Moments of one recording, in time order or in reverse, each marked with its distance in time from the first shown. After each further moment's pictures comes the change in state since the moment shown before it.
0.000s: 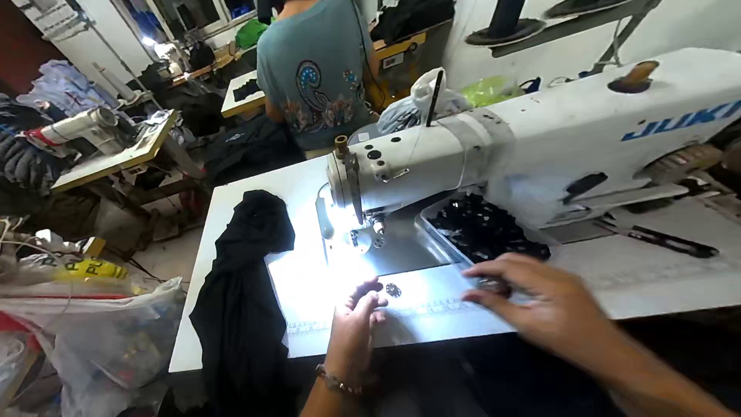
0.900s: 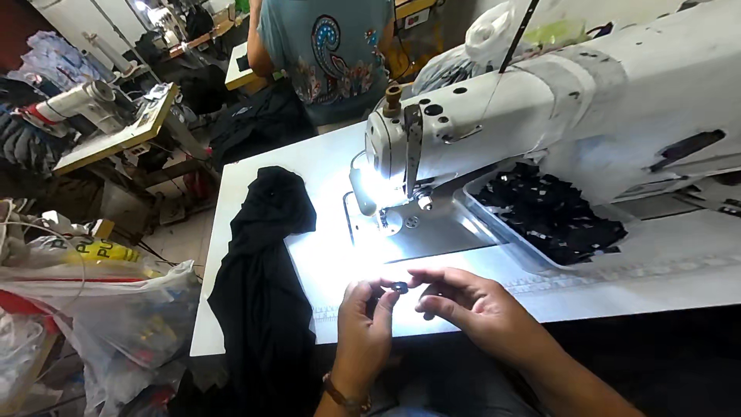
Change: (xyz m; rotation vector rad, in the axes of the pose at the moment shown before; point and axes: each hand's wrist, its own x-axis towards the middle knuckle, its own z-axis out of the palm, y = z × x) left_hand -0.024 0.007 -0.047 0.499 0.023 0.407; right_hand 0.000 -0.053 0.102 0.688 -0.179 0.385
